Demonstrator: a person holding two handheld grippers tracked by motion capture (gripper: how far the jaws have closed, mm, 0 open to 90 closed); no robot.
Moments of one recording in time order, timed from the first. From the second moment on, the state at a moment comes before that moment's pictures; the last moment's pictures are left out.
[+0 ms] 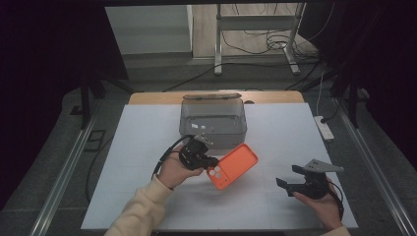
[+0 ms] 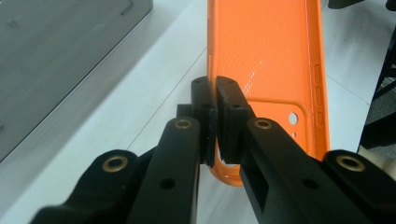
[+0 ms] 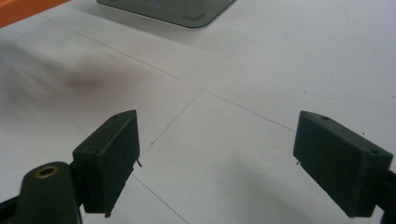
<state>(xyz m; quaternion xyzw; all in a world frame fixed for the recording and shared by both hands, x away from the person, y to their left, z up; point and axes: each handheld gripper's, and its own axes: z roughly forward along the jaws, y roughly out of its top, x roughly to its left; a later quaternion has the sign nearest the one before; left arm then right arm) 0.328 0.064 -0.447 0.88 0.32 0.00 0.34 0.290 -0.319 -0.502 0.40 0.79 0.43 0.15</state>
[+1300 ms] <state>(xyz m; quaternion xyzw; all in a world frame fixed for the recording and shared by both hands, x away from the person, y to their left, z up) 0.322 0.084 -0.448 0.89 0.30 0.02 0.33 0.290 -0.319 -0.500 0.40 0.79 0.44 0.15</state>
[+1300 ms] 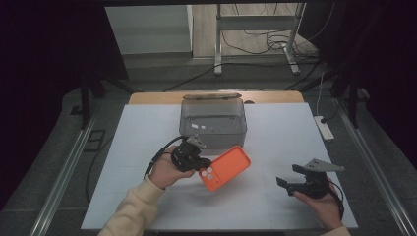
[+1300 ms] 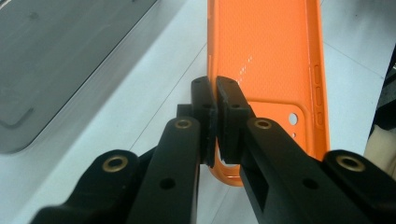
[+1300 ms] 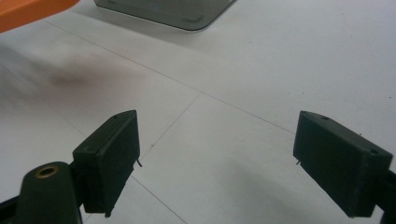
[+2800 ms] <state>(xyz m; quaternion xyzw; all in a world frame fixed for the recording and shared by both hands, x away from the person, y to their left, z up) 0.317 0.080 -0.445 0.91 0.27 0.02 0.32 0.306 -0.289 -0.471 0.37 0.80 0.45 0.13</state>
